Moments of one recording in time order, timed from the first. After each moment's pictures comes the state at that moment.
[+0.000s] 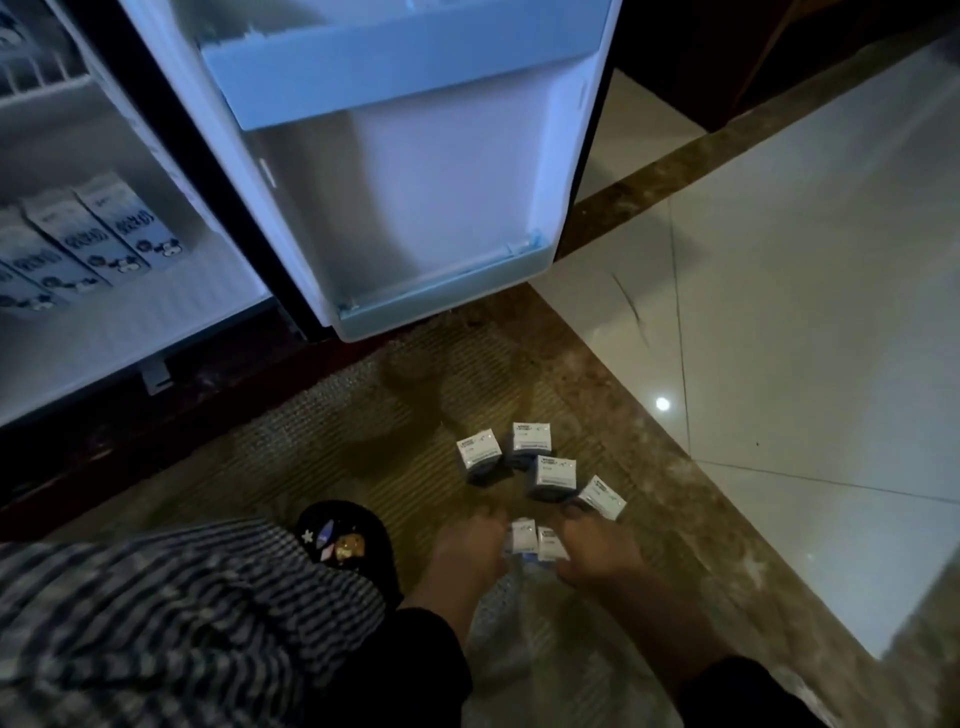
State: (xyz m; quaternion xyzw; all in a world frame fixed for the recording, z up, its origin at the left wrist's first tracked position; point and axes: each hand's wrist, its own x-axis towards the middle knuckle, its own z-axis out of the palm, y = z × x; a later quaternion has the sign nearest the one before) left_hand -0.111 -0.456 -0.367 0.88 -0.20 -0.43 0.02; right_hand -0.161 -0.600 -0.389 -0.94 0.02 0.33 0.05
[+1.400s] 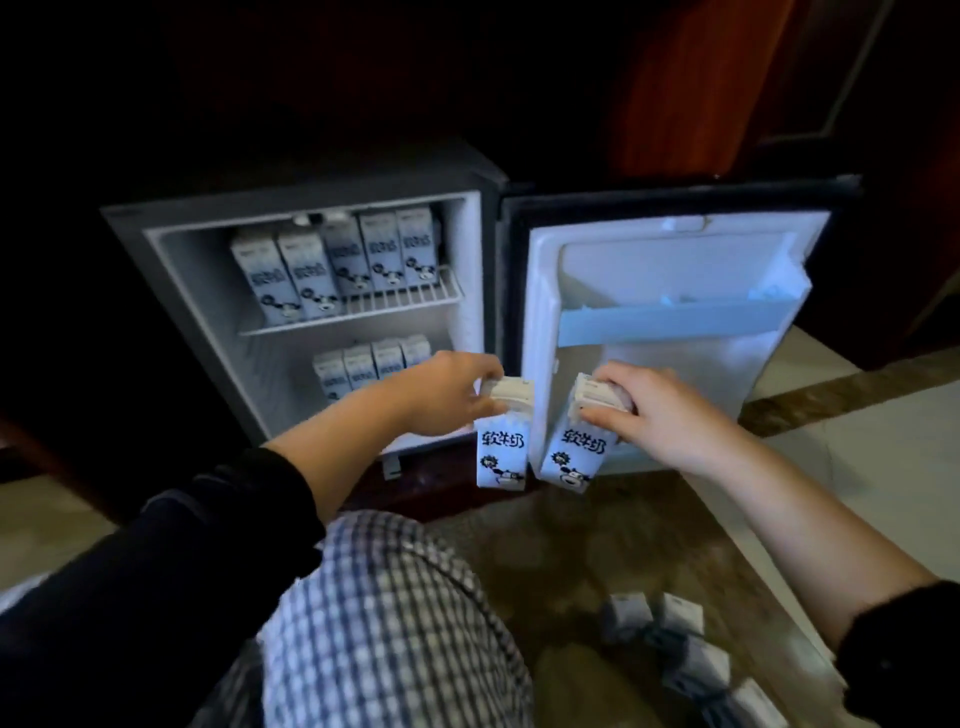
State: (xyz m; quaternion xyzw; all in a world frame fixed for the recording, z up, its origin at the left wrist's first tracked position) left_hand -0.006 -0.249 -0.071 0.96 -0.20 -0.13 0.16; right_hand -0.014 -0.484 -0.097 -0.95 -0.18 0.02 0.26
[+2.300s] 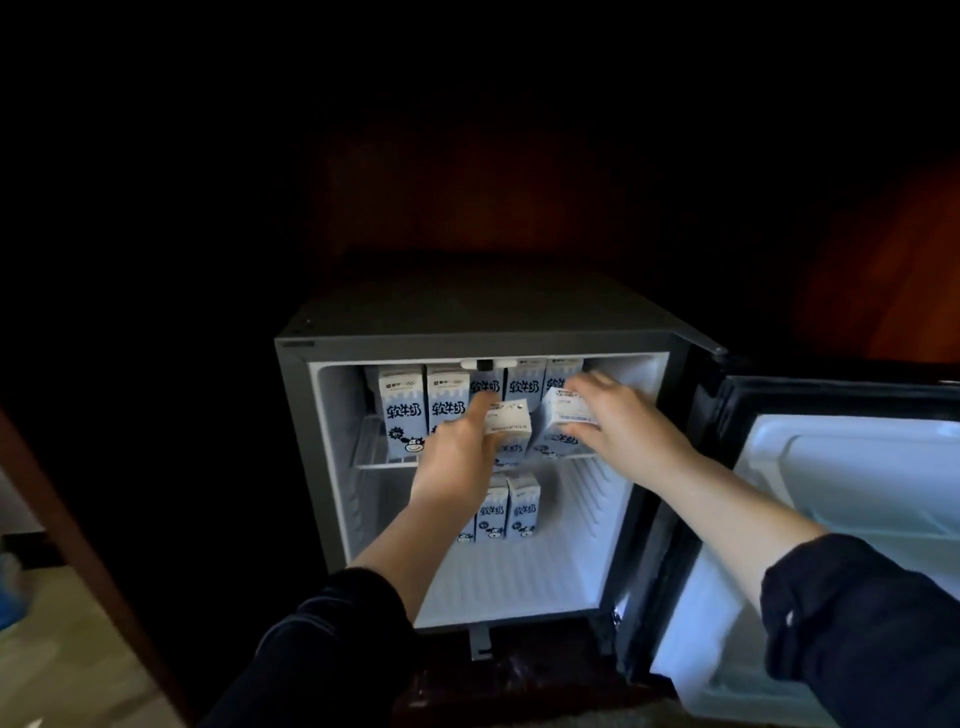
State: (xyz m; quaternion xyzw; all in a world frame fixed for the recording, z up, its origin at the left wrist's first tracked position) left_hand 0.104 -0.099 -0.093 0.94 0.04 0.18 0.29; right_hand 0.154 -0.274 -0.053 -0.93 -0.30 -0.14 0.14
